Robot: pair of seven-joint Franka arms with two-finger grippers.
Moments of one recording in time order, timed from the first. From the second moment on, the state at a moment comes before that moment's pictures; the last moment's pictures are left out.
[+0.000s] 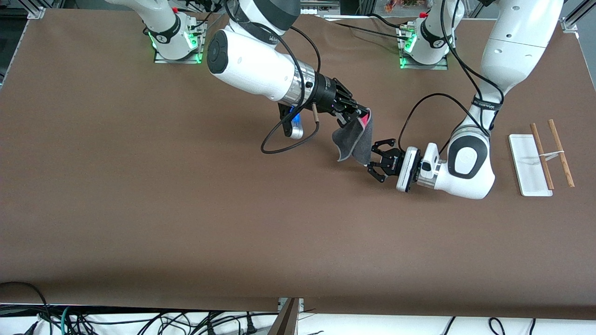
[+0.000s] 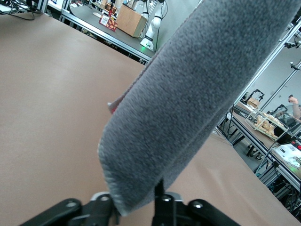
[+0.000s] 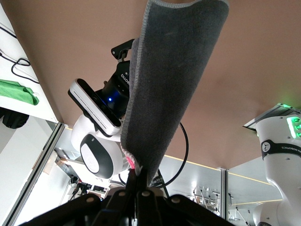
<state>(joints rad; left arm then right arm) -0.03 0.65 -0.11 -1.73 -1.13 1.65 1.86 0.73 0.57 0.06 -1.17 0.80 2.25 1.66</state>
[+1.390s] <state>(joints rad) 0.00 0.65 -0.10 -1.71 -1.13 1.62 1.87 0.69 0.57 0.04 -1.16 0.63 2.21 1.65</state>
